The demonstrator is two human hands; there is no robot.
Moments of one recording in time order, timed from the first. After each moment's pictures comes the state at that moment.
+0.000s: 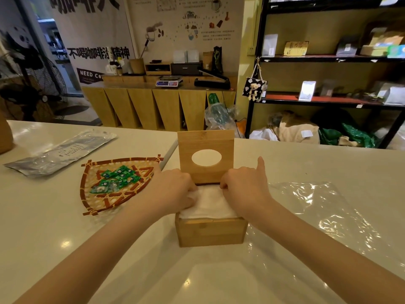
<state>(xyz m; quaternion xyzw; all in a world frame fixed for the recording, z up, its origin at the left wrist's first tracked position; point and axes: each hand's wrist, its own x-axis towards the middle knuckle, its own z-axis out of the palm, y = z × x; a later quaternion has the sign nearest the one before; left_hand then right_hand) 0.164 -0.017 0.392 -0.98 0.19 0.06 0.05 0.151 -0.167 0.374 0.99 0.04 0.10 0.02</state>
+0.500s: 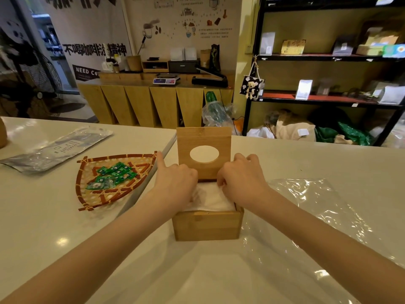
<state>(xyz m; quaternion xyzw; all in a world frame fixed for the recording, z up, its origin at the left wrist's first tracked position) 0.161 -0.040 0.383 -0.98 0.14 -0.02 0.16 0.149 -0.173 0.384 0.99 0.11 0.09 0.02</state>
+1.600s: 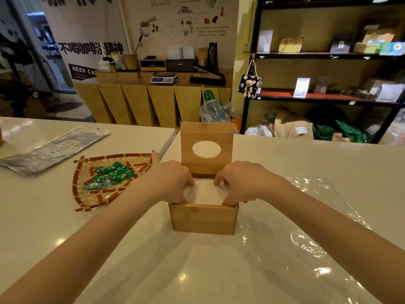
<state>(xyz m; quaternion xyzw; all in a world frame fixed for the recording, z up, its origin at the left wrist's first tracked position) 0.170 -0.025 0.401 -0.96 0.22 0.13 0.11 0.156 -0.185 0.399 0.98 0.15 -0.13 -0.02</state>
